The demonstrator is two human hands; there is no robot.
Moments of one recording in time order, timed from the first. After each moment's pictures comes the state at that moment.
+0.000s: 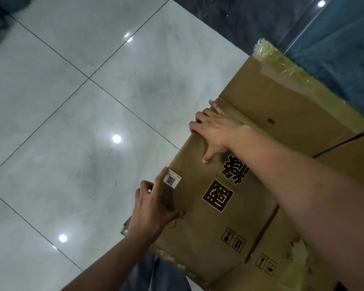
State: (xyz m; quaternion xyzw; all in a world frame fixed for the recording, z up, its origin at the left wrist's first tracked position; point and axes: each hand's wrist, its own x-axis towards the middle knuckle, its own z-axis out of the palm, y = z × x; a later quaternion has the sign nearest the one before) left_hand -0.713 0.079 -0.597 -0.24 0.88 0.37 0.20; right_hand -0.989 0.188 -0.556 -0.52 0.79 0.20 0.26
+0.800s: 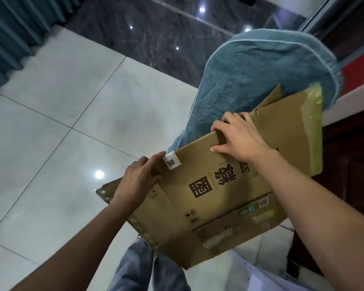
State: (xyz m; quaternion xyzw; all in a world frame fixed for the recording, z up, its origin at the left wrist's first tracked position) left_hand -0.784 0.077 -0.358 0.01 0.95 0.29 0.10; right_hand -0.930 0.349 -0.285 -0.28 0.96 0.00 0.11
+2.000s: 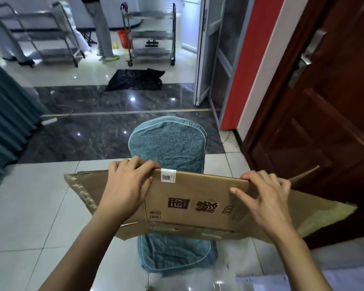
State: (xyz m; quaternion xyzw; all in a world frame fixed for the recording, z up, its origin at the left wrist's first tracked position) left_hand -0.792 0.203 -0.059 0.31 0.93 0.13 -0.13; right_hand -0.655 0.517 -0.095 0.13 0.95 -0.18 -0.23
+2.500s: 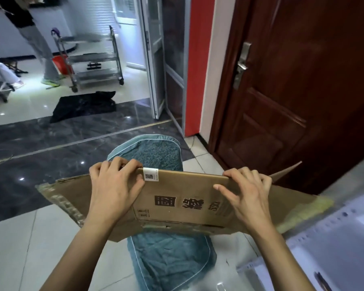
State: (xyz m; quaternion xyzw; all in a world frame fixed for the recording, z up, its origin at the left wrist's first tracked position) left_hand -0.854 0.193 -0.035 0.36 0.90 0.16 -0.20; right_hand -0.652 0.437 -0.068 0.26 0.91 -0.12 -0.30
